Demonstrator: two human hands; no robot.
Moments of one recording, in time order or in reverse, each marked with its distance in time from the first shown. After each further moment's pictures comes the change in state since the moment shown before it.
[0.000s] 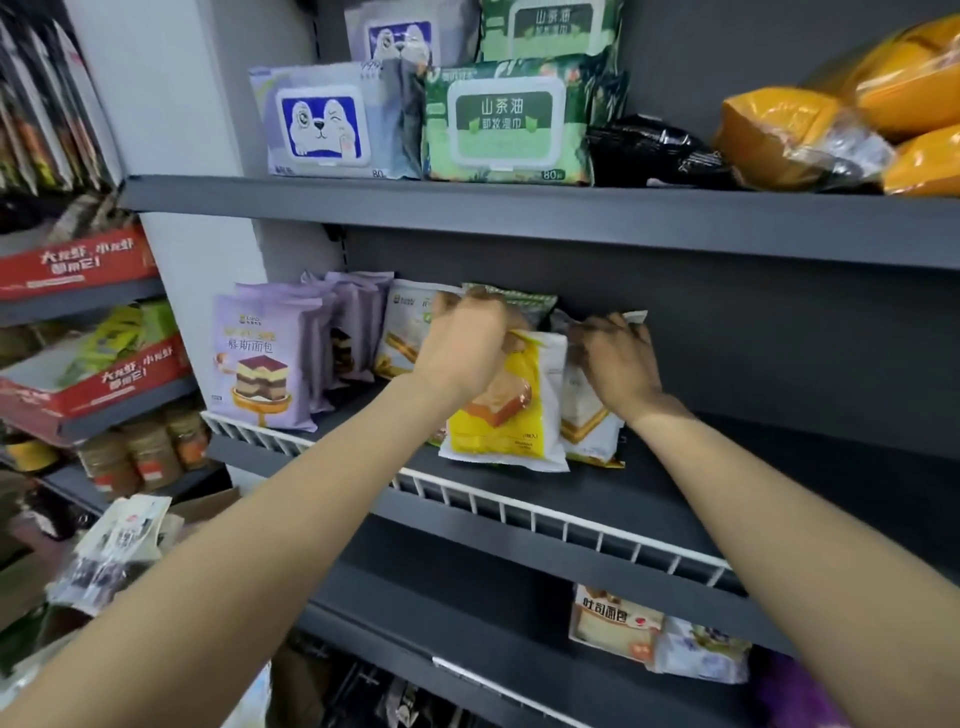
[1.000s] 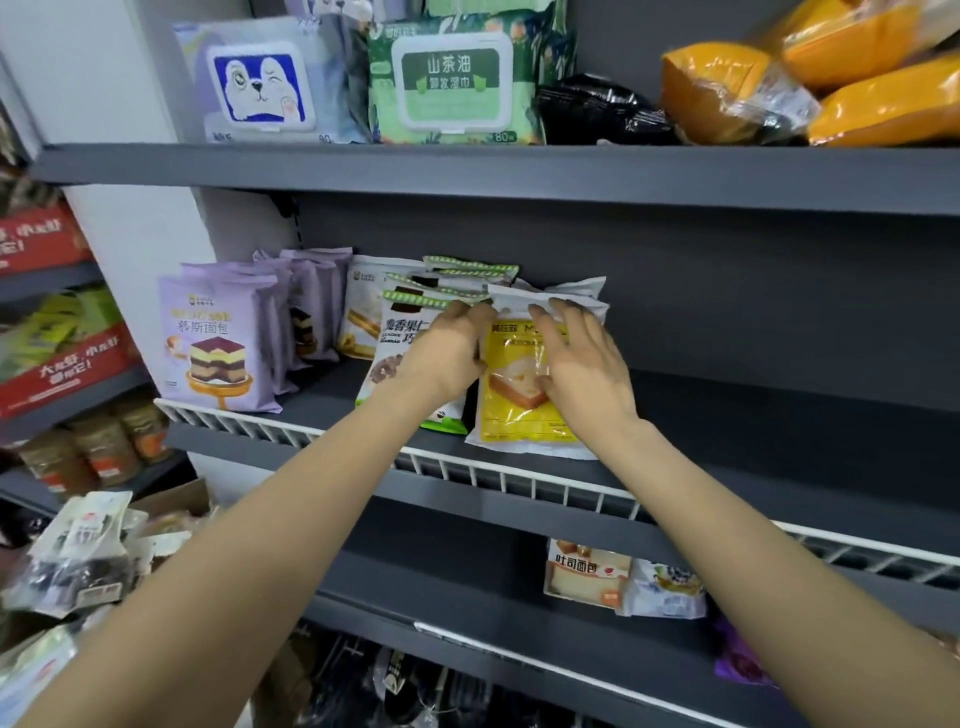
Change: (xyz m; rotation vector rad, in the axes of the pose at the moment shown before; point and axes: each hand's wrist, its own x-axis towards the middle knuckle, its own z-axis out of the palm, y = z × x) left_hand -0.008 -0.004 0.050 -0.270 -0.187 -0.064; right_hand -0.071 -0.032 -0.027 0.024 0.130 0.016
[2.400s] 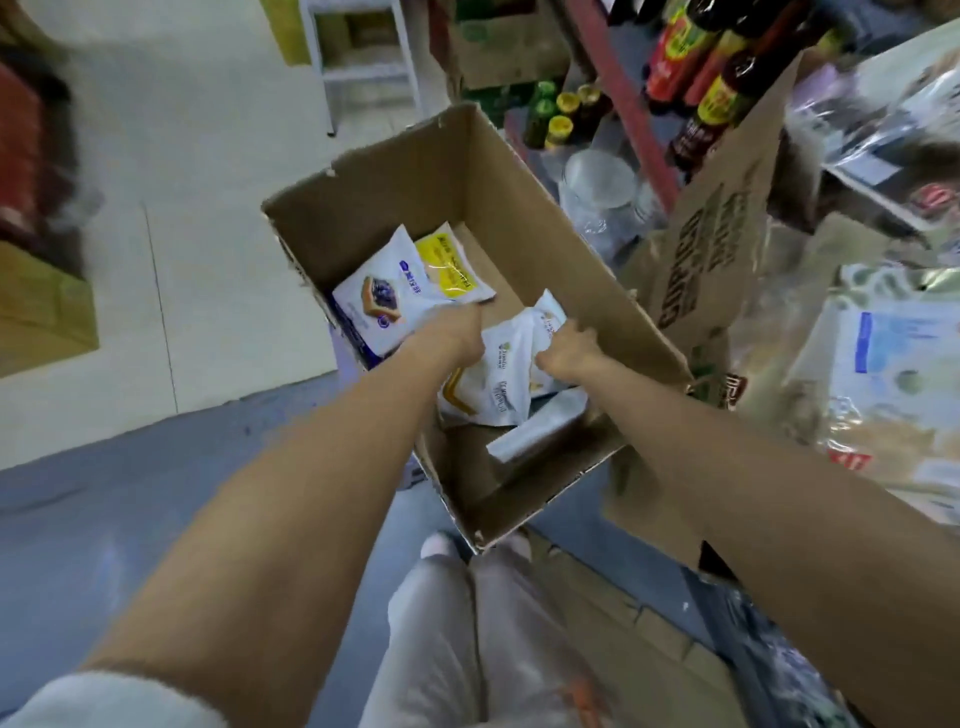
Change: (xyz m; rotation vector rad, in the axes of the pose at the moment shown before) left_hand -0.631 -0.609 0.060 -0.162 -0.485 -1.274; right_hand -0.305 -0.754 0.303 0.173 -1.482 -0.398
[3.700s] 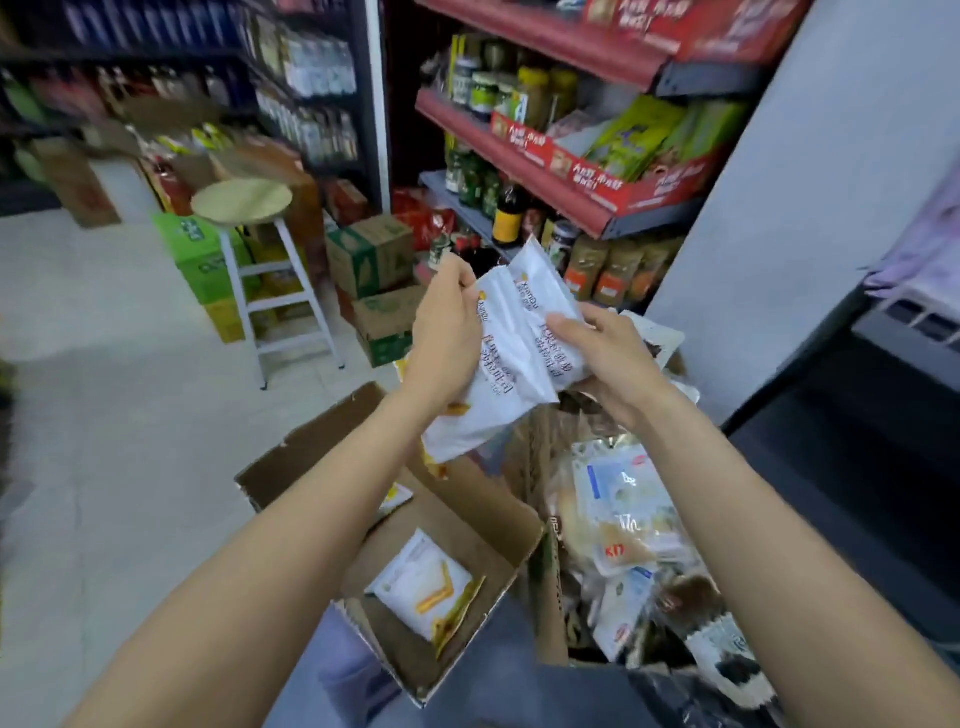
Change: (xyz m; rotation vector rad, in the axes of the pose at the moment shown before) left_hand -0.183 0.177 -0.227 -0.695 0.799 0.699; right_hand -0.249 0.042 -0.251 1.180 0.529 -0.486
